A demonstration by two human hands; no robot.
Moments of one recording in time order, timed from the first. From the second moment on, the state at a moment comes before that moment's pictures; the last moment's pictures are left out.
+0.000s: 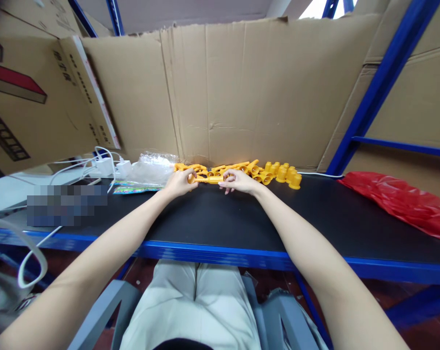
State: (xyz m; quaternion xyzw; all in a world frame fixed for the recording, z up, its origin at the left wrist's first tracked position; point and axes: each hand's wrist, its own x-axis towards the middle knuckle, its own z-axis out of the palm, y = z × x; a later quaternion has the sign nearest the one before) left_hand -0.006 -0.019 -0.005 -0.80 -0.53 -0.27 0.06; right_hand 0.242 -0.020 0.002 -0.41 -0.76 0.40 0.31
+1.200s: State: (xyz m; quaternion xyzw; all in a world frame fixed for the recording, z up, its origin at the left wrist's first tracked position) left_hand -0.003 -0.023 -0.003 -0.80 -0.53 -0.28 0.07; right_hand 0.224 -0.026 -0.001 -0.44 -0.72 0.42 0.34
